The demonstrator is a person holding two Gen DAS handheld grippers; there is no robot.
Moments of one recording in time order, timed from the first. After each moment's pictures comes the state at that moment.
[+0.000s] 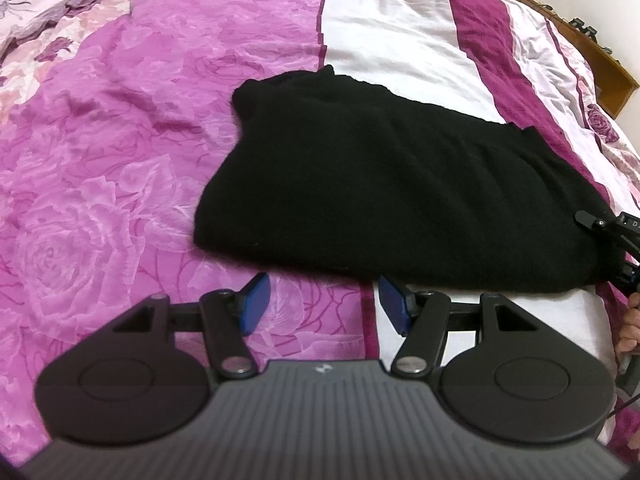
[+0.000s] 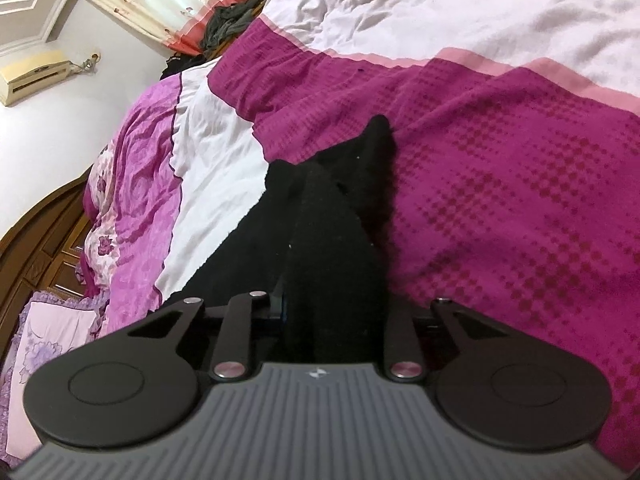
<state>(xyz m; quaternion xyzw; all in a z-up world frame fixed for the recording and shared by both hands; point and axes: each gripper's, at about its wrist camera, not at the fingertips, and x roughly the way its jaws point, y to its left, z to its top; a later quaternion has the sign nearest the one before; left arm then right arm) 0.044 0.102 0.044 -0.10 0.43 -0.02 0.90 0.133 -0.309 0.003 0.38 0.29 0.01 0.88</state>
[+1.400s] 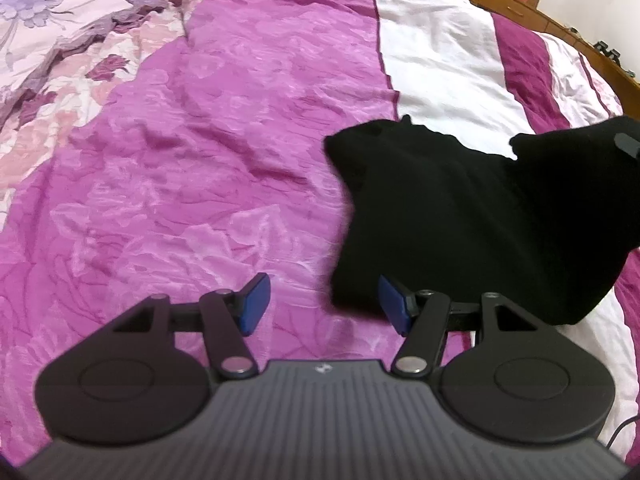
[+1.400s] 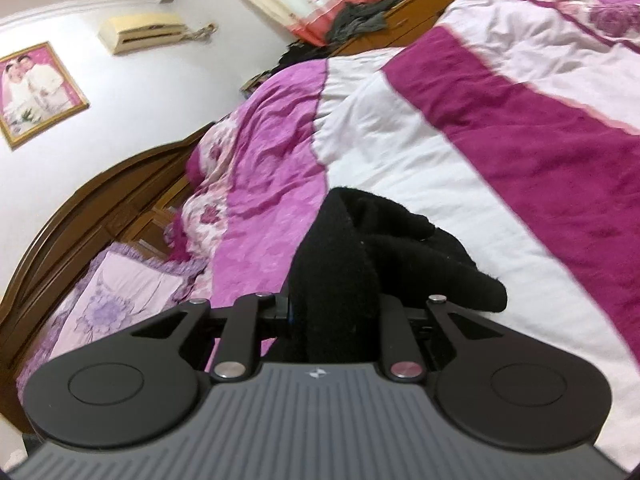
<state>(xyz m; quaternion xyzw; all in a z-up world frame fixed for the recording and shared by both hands) 0.047 0.177 0.067 -0.10 0.41 0.02 0.91 0.149 -0.161 0.118 0.31 0.24 0.16 0.91</state>
